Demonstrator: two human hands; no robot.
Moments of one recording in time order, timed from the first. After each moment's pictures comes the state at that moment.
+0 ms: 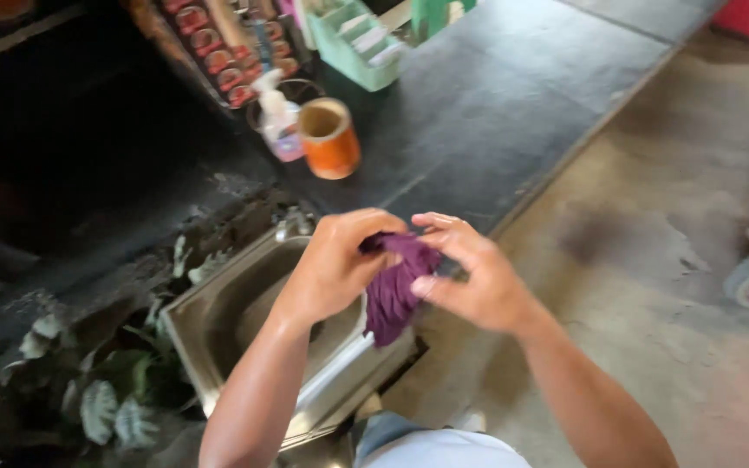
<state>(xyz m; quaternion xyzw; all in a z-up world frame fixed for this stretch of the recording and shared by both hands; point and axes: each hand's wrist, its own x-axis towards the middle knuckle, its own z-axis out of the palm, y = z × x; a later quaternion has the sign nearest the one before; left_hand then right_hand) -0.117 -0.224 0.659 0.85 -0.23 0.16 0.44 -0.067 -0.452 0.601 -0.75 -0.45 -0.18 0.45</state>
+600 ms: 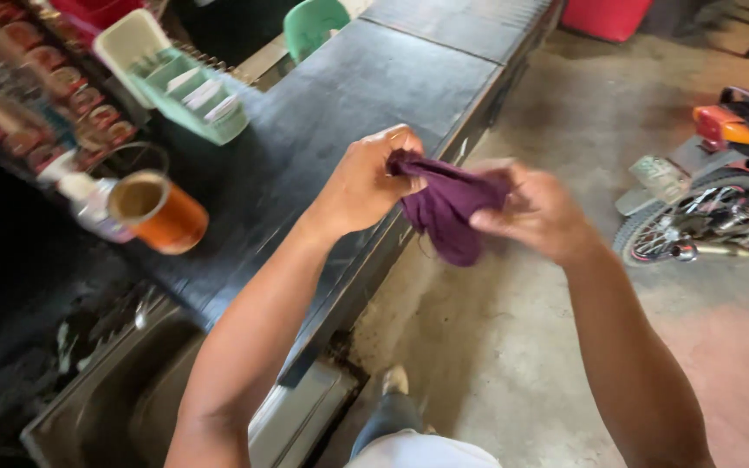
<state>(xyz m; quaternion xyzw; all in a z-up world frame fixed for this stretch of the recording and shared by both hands) 0.091 -0.426 0.672 0.82 -0.34 0.10 0.46 0.061 -0.696 0.618 -0.69 -0.24 -0.07 0.68</state>
